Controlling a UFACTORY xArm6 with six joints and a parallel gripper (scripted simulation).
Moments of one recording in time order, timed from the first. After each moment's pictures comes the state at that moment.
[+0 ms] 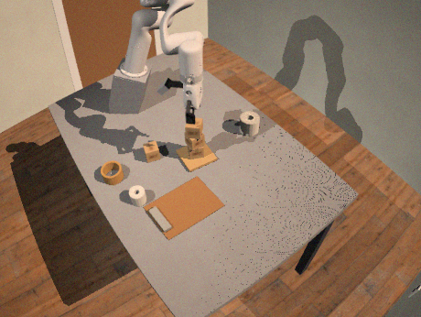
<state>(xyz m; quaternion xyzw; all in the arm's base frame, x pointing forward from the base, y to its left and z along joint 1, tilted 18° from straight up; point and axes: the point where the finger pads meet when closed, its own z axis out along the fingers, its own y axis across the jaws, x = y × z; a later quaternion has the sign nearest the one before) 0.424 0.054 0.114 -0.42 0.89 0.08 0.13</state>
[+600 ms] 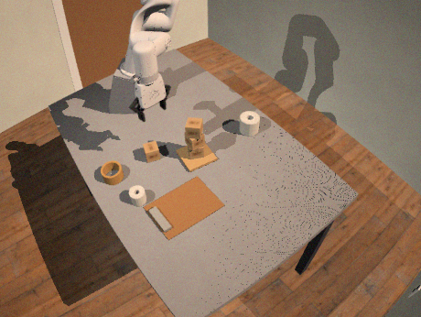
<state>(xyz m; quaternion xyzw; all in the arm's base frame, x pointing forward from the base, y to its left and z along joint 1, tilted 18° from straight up) 0.352 -0.066 0.078 -0.10 0.98 0.12 0.10</state>
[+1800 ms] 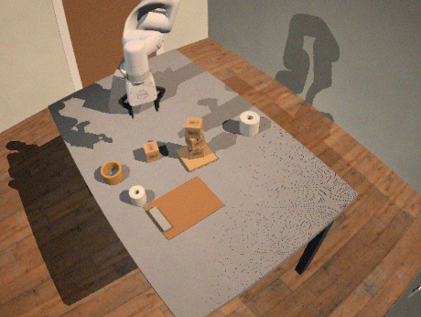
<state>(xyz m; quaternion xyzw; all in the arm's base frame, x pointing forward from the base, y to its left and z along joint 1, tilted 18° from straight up) 0.337 -0.093 0.076 0.09 0.98 0.14 0.08</state>
